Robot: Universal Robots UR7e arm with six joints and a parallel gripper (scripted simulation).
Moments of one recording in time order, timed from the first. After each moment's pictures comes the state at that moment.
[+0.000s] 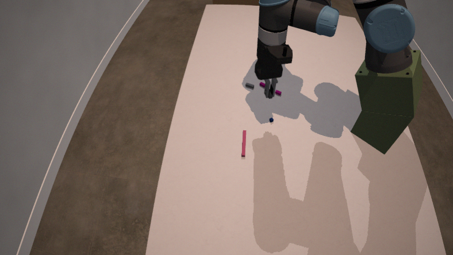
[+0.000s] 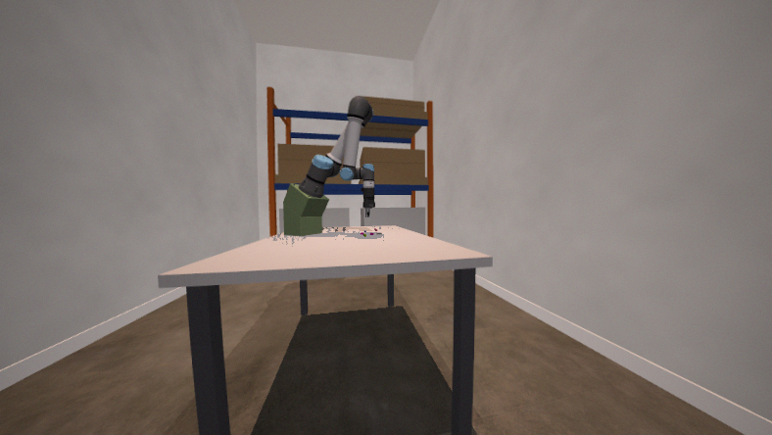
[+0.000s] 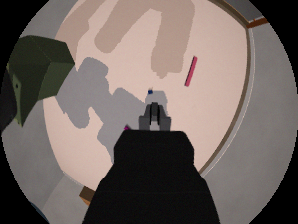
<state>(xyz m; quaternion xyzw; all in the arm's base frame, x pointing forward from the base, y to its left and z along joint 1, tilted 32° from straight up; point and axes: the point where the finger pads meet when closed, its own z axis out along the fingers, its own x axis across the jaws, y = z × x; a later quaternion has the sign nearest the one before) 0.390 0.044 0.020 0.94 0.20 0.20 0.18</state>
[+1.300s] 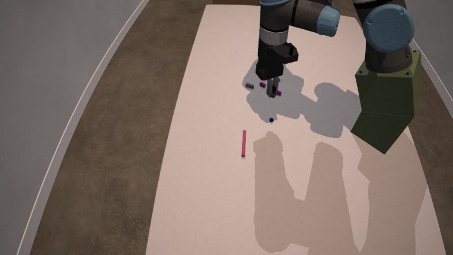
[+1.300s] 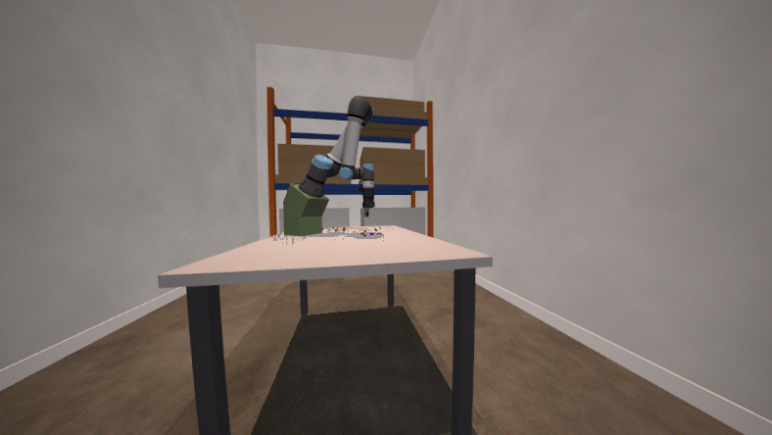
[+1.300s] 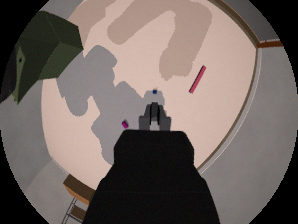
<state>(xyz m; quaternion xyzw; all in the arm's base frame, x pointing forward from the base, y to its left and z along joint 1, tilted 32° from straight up) 0.383 0.040 0.018 0.92 0.28 0.19 0.20</state>
